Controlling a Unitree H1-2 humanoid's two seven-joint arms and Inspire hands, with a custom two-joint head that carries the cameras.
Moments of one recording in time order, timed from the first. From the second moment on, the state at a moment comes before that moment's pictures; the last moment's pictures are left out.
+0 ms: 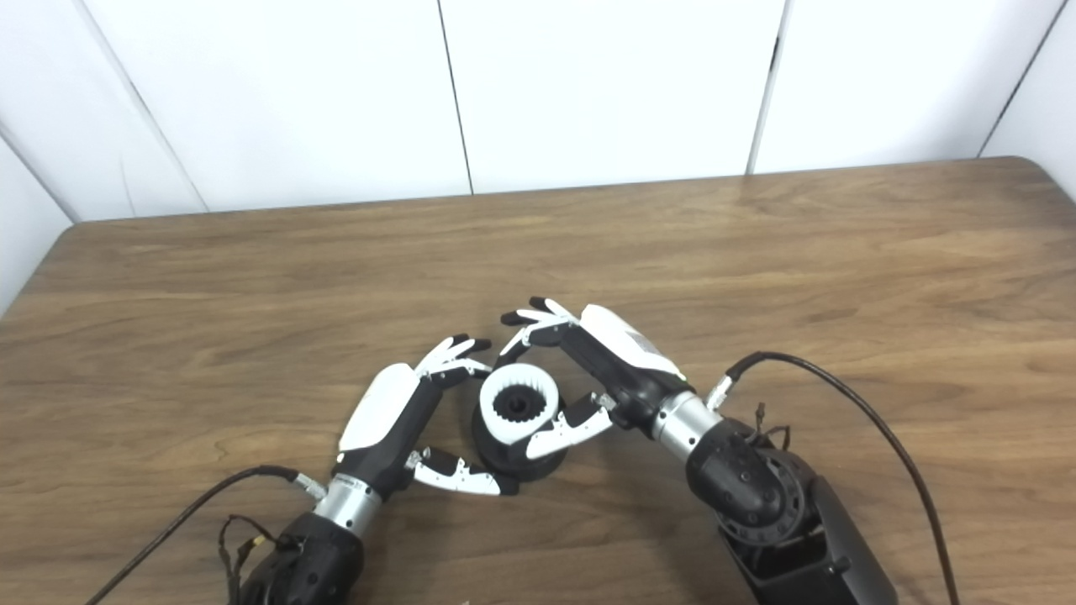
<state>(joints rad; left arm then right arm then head) -0.04 0.14 -0.33 -0.10 0.66 -0.01 -0.04 -0.20 -0.25 0.34 -0.34 -0.46 0.26 0.39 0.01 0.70</state>
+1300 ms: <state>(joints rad) -0.03 0.13 -0.32 -0.09 0.63 -0.01 -0.05 -0.21 -0.27 0.34 -0.26 -0.48 0.25 0.40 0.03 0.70</state>
